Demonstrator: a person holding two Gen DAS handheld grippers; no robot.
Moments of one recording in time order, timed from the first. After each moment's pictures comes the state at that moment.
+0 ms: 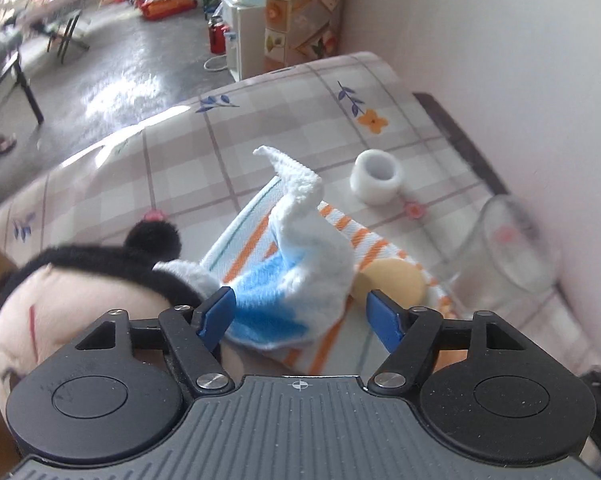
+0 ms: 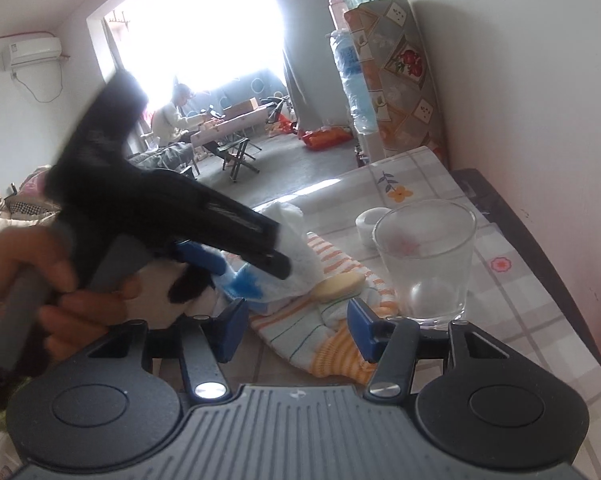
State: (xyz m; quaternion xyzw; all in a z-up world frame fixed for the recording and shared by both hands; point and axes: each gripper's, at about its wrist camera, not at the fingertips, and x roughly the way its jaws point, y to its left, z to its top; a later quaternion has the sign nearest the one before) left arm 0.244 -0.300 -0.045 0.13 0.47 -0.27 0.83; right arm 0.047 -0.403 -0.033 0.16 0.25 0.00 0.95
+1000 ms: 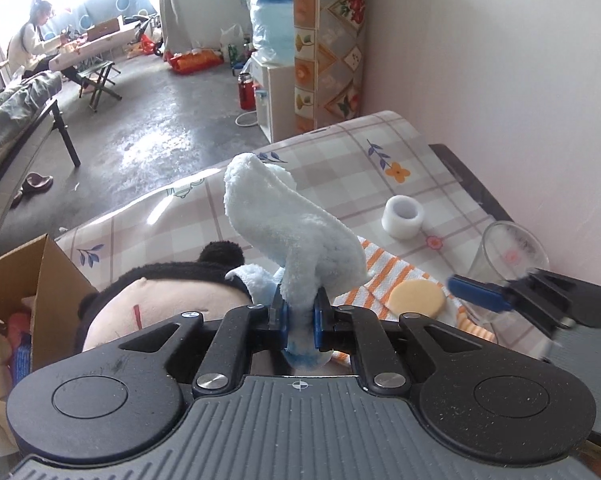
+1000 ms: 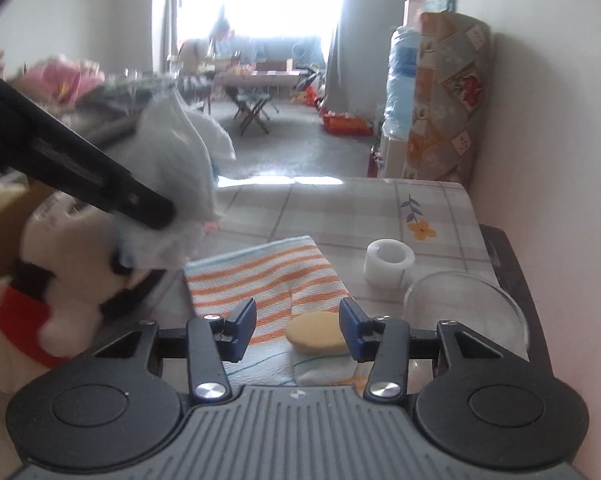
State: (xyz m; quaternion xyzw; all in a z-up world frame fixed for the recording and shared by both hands) left arm 0.217 -0.249 0.001 0.11 0.39 -0.25 0.88; right arm 0.136 -0.383 -0.042 -0.03 0.31 0.02 0.95
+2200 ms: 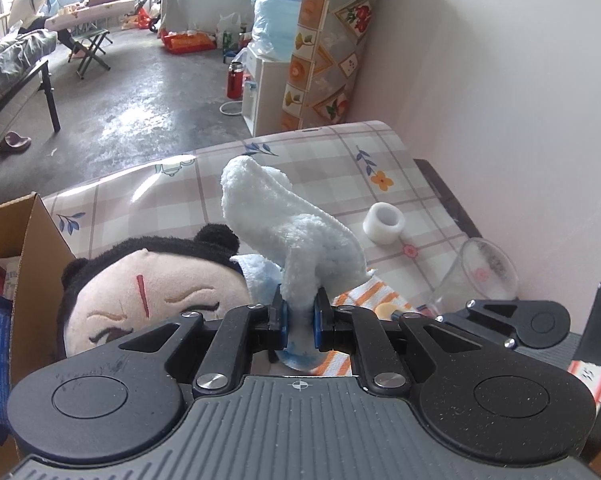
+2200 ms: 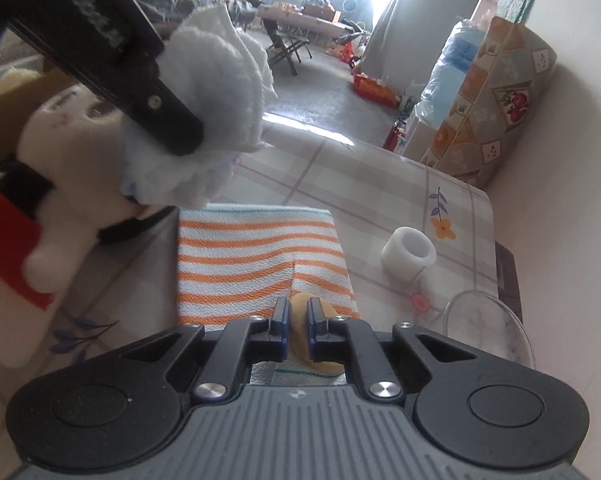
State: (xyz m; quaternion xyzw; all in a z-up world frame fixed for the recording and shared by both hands) left arm 0.219 -0.220 0.003 0.03 0.41 -0.28 0.87; right arm 0.148 -0.353 -0.051 -0.16 0.37 0.04 0.91
